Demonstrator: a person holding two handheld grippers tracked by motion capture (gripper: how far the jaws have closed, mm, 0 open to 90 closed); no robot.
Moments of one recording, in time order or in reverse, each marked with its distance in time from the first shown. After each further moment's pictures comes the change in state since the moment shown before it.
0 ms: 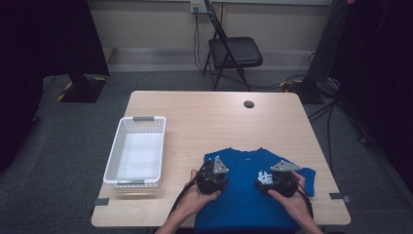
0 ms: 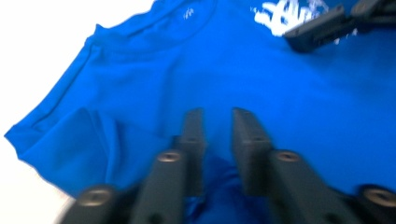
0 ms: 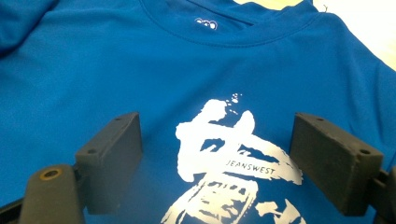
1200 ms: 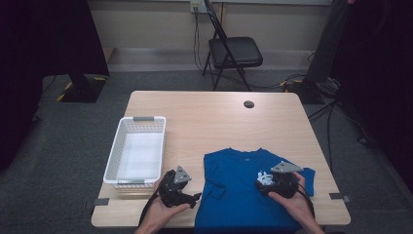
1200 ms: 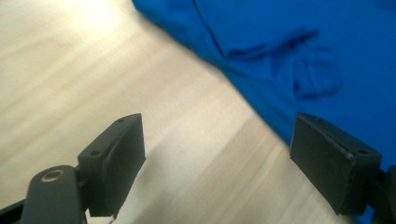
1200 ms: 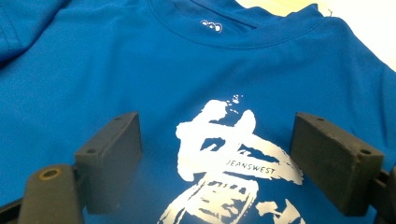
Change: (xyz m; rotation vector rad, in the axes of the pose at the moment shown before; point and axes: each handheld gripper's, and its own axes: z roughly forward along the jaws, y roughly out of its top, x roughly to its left) left arm 0.029 -0.074 -0.066 0.055 0.075 -0.089; right arm -0.002 -0.003 0.000 -0.021 0.030 -0.029
